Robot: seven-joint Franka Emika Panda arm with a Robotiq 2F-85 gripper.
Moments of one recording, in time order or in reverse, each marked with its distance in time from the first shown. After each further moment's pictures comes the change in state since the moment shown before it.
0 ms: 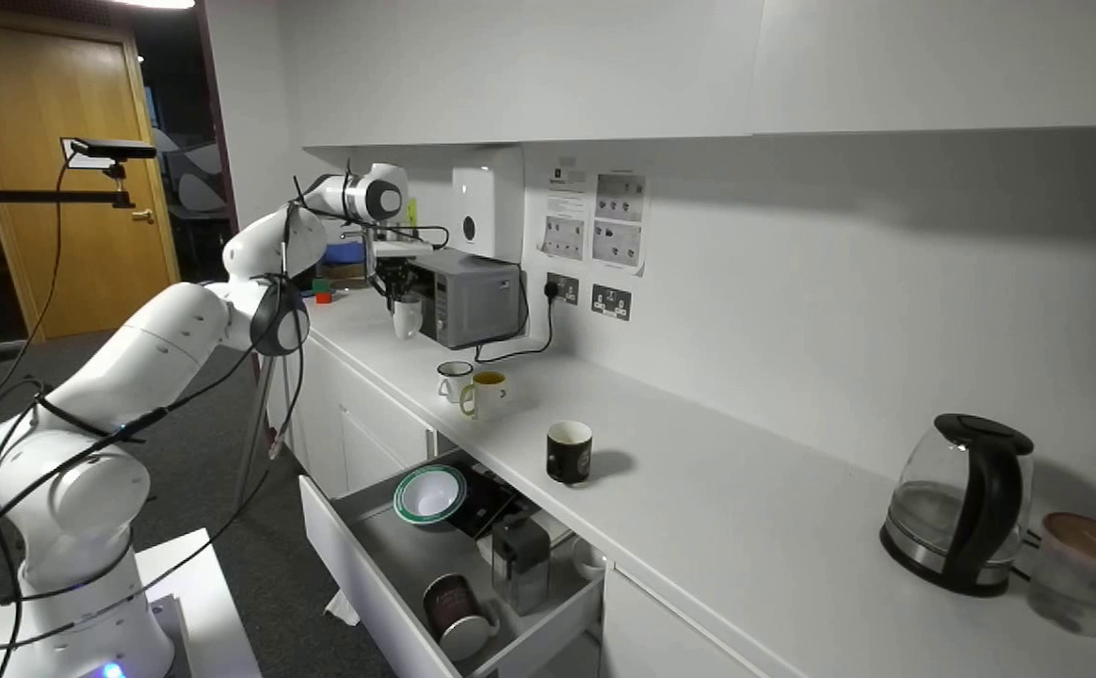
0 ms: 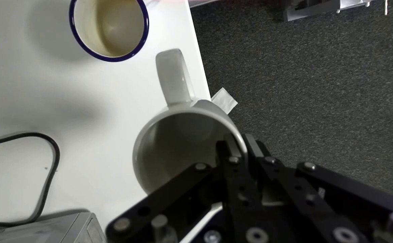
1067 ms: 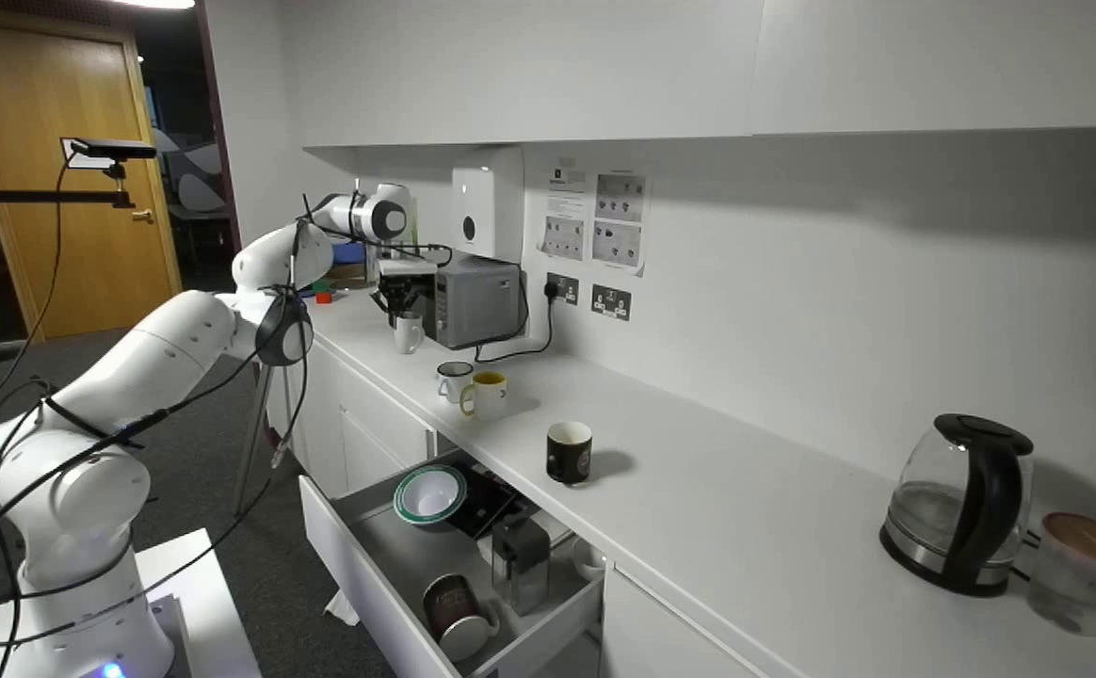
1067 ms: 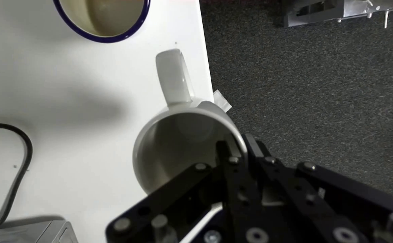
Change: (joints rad) arm 0.005 0.066 0.005 0.000 0.003 0.044 -0.067
